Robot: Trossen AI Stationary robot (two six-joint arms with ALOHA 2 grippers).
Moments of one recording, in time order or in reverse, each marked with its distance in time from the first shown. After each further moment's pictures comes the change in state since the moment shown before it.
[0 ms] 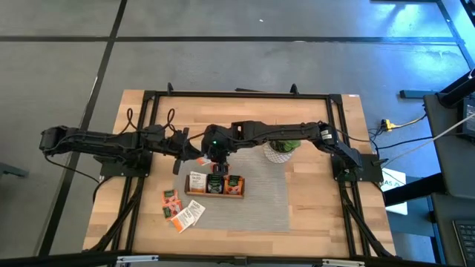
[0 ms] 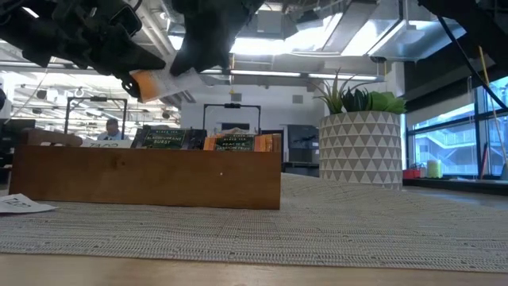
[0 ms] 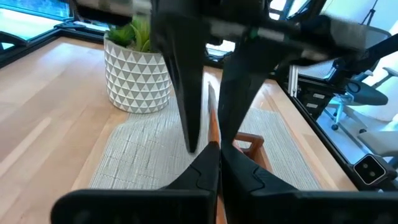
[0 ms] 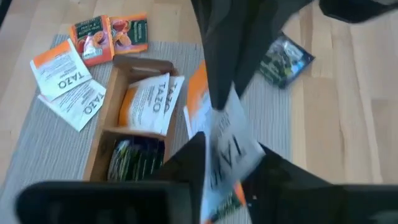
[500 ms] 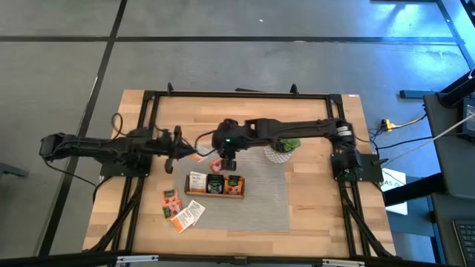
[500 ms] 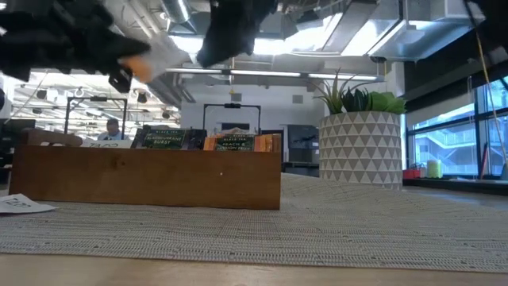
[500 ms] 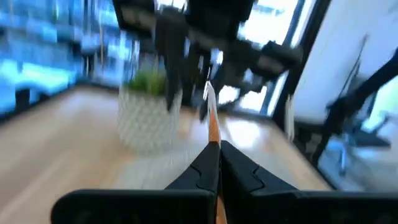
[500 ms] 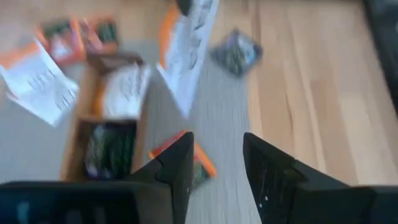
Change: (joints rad) left arm -0.003 -0.246 -0.178 0.178 -0.055 -0.026; right arm 0.009 -0.191 -0.224 0.069 0.142 0.033
